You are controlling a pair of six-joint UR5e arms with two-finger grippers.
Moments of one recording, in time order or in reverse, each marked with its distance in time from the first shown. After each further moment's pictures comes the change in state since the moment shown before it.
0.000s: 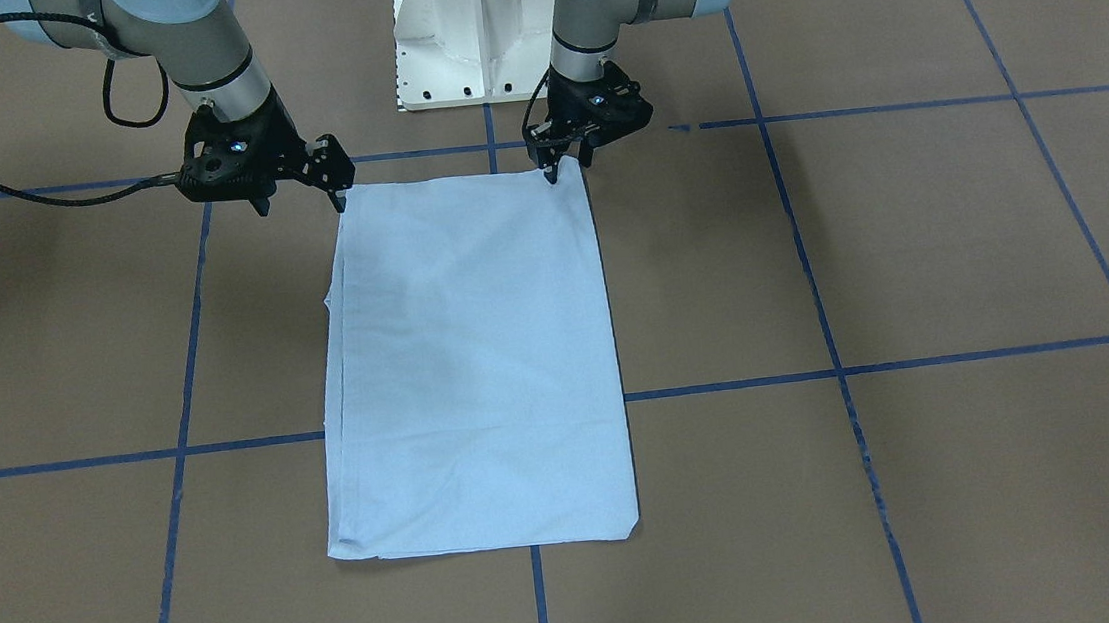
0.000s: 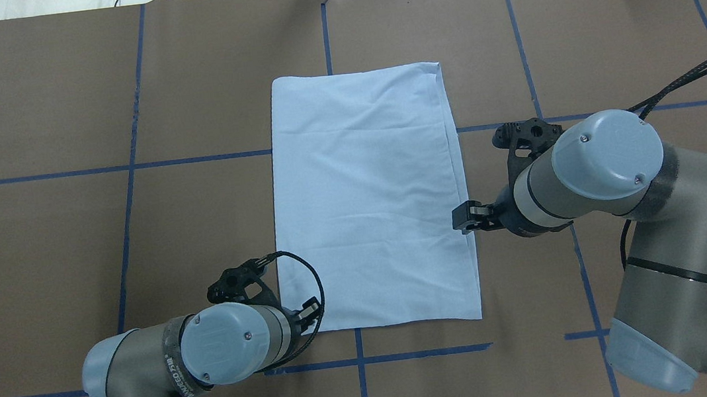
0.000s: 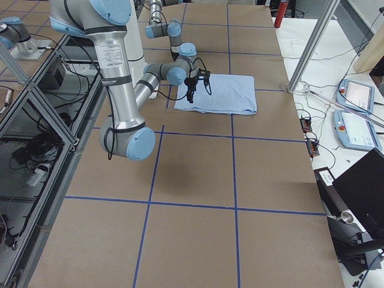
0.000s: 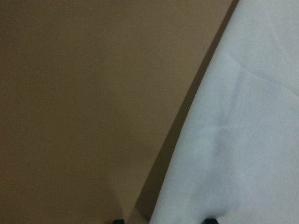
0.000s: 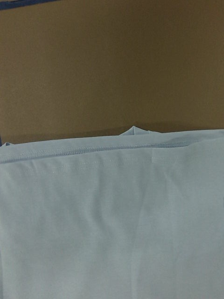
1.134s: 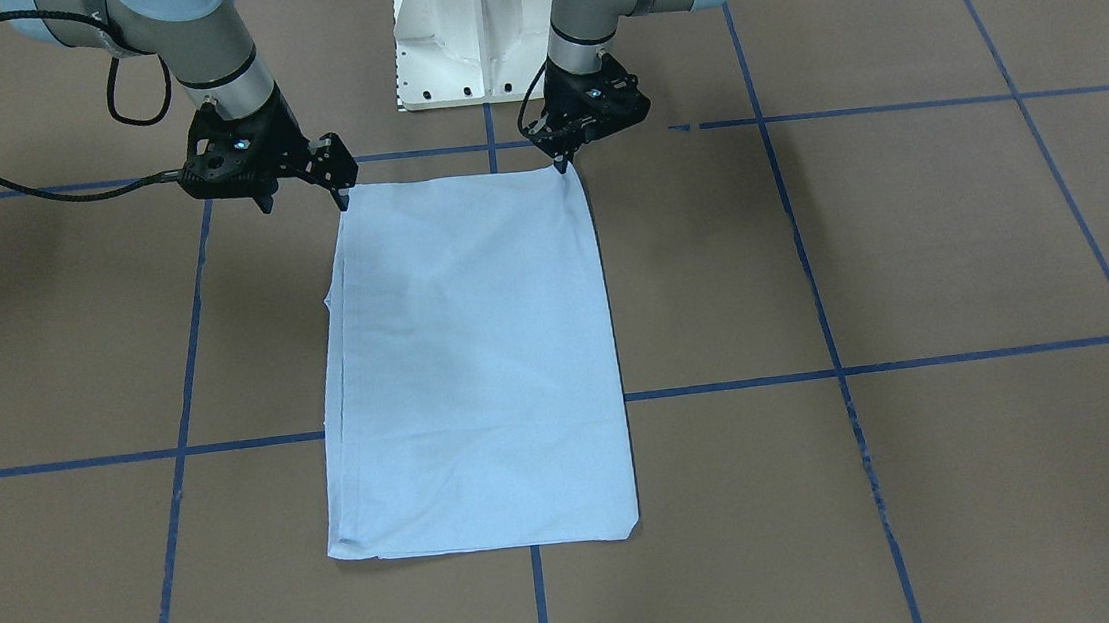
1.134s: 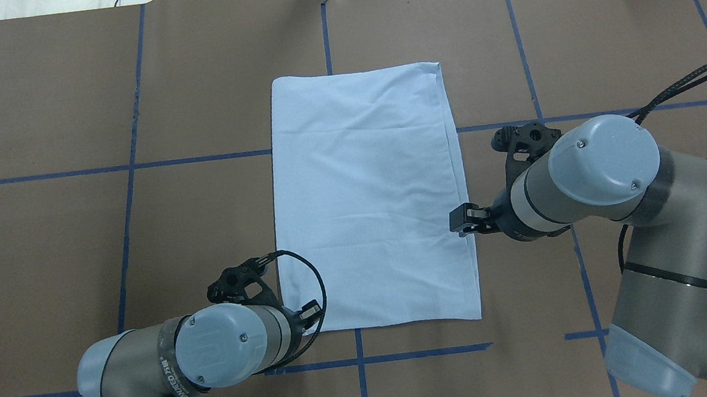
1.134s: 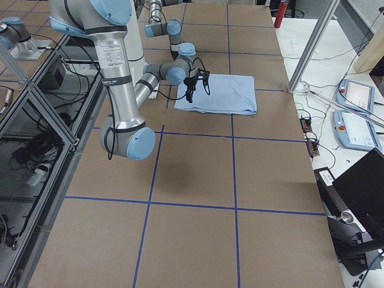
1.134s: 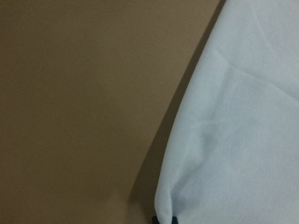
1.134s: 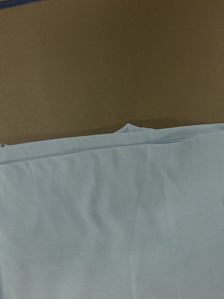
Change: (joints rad) left arm 0.002 0.005 -0.034 0.002 0.000 0.010; right arm -0.028 0.006 0.002 0.002 -0.019 0.071
